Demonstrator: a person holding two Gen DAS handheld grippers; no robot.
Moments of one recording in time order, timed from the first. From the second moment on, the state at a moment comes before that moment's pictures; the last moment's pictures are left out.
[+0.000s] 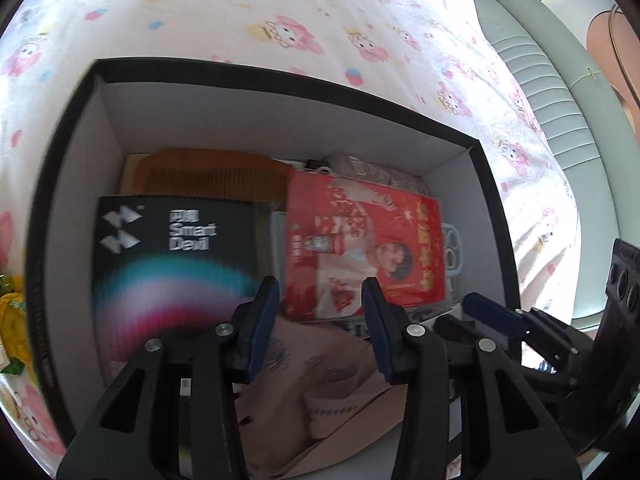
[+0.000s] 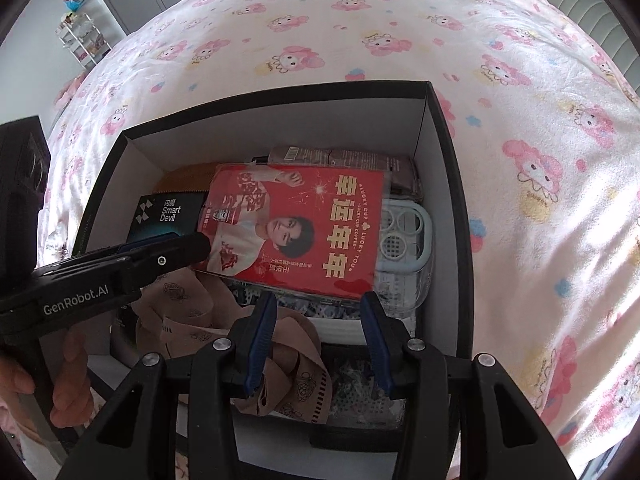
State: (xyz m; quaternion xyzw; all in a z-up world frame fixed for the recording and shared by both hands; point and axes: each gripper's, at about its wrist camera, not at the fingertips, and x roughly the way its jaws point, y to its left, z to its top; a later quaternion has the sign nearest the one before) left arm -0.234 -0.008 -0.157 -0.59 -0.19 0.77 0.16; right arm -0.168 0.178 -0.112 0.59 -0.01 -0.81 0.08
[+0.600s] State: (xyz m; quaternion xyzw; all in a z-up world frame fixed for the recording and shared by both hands) left arm -0.244 -0.008 -0.162 -0.61 -0.20 0.75 0.15; right arm -0.164 0.178 -0.110 0.58 -0.01 -0.81 0.10
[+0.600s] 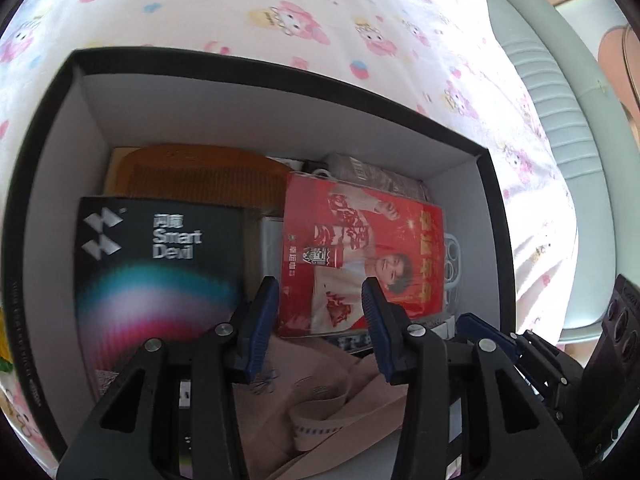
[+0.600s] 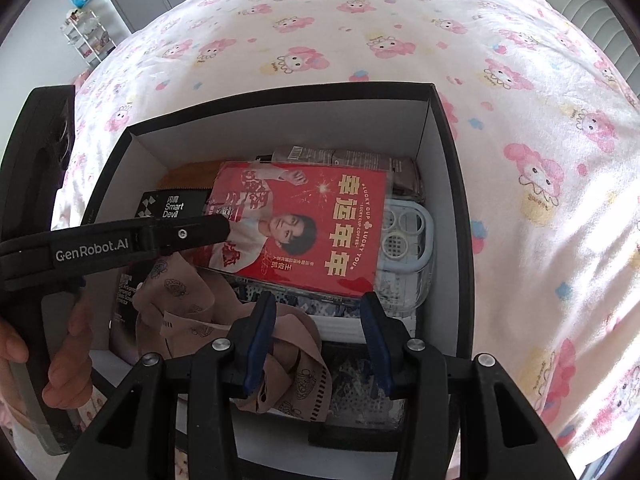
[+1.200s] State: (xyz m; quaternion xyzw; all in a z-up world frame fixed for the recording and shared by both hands) left arm -0.208 0.003 -0.148 -0.60 -0.12 0.77 0.18; right arm -0.159 0.174 -0.110 0.59 0.00 -0.80 0.11
